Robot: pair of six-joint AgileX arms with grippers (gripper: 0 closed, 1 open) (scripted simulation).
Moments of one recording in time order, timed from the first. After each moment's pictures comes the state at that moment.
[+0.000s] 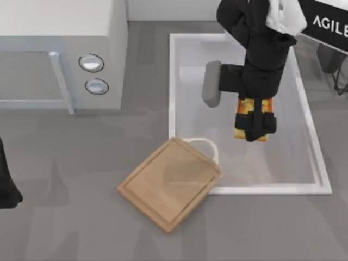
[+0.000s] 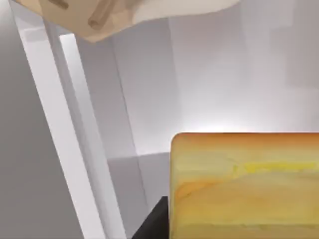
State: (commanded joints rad) left arm 0.00 0.00 0.00 0.00 0.00 0.00; right arm 0.49 2.23 1.92 -1.29 0.00 -0.92
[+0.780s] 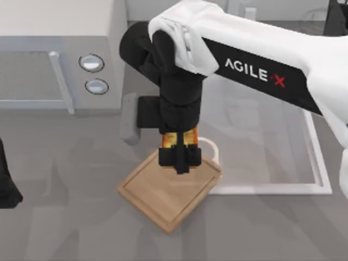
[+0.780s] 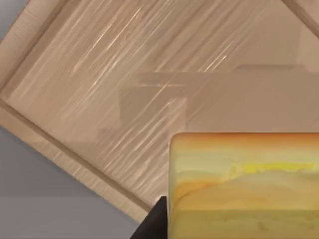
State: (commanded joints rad) left arm 0.00 0.00 0.00 0.00 0.00 0.00; right arm 0.77 2.34 2.07 -1.30 0.00 -0.78
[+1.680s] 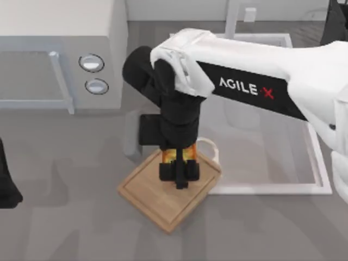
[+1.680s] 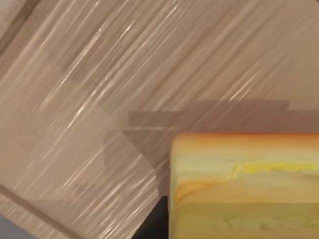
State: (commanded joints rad) left arm 0.00 0.00 0.00 0.00 0.00 0.00; right arm 0.77 2.36 1.94 -1.15 0.00 -0.78
